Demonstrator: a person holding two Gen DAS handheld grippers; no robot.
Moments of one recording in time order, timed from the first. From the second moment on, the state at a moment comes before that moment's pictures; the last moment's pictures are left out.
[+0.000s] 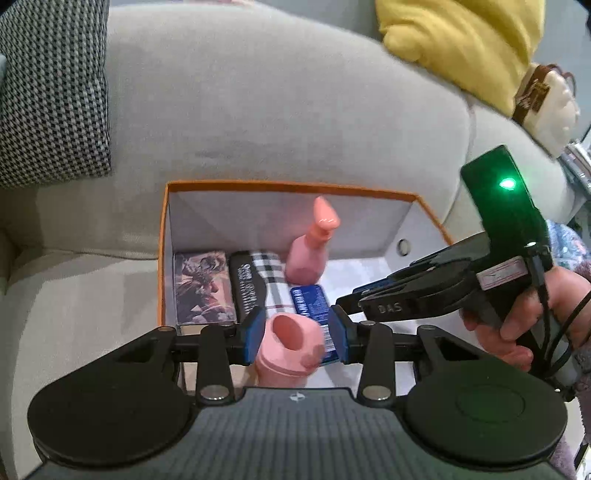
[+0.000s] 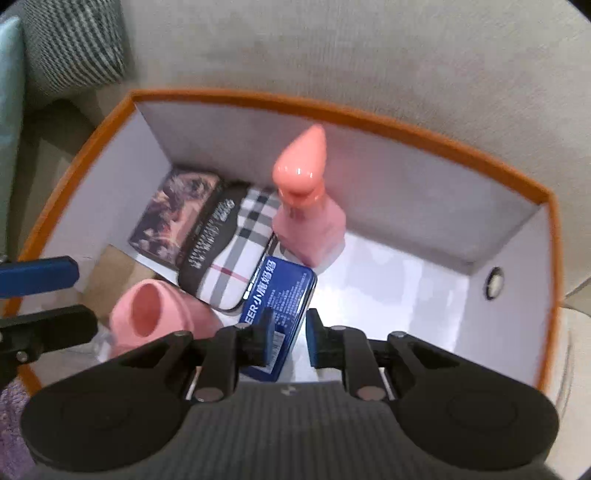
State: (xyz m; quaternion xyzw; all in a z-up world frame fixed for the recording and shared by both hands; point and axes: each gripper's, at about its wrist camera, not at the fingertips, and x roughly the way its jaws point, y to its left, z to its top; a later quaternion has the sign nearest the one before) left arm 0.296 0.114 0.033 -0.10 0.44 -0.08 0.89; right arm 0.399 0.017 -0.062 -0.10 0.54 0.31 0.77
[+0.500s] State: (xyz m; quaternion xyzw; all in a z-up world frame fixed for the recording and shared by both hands) left arm 0.171 0.075 0.059 -0.11 0.39 -0.13 0.90; right arm 0.257 -0.103 0.008 0.01 0.42 0.25 0.87
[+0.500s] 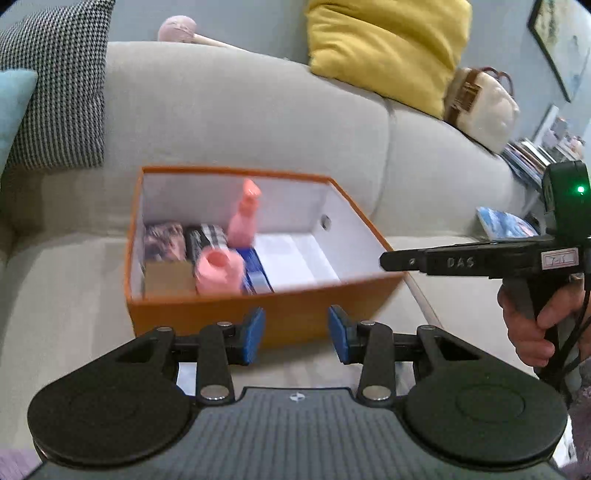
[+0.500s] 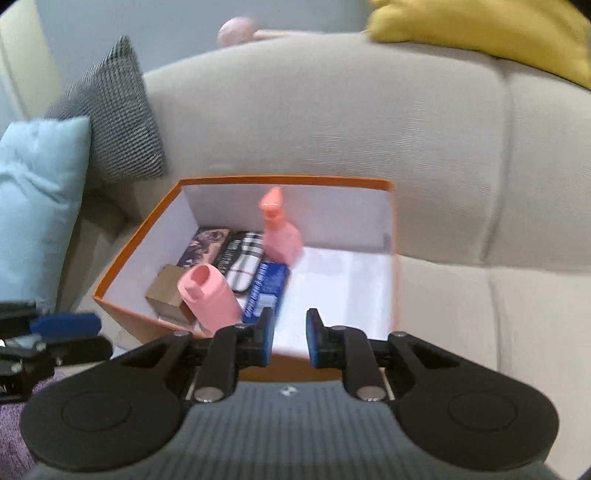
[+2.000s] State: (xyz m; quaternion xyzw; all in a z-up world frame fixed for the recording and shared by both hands) left arm 0.159 -0.018 -0.030 0.00 0.38 -0.23 0.90; right arm 0.209 -0.135 -0.115 0.12 0.50 0.17 0.84
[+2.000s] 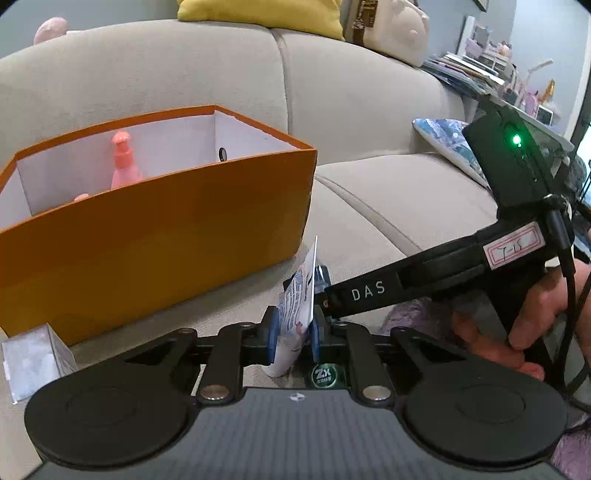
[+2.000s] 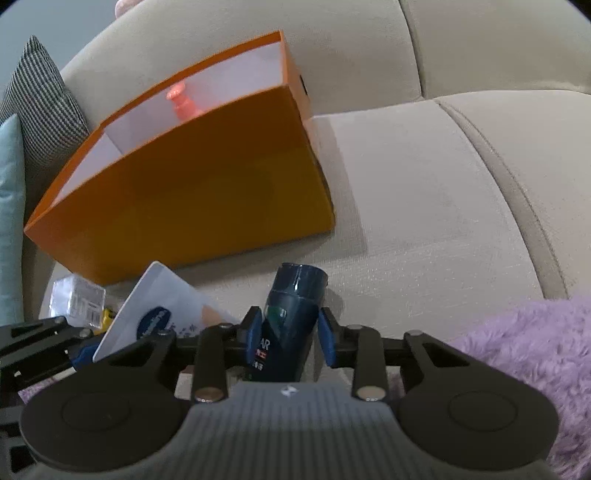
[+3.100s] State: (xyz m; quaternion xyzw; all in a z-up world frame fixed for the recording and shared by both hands) left arm 0.149 -0.005 -0.015 -0.04 0.33 -0.15 0.93; right arm 0.193 -0.132 -0.103 0.12 0.46 0.18 0.86
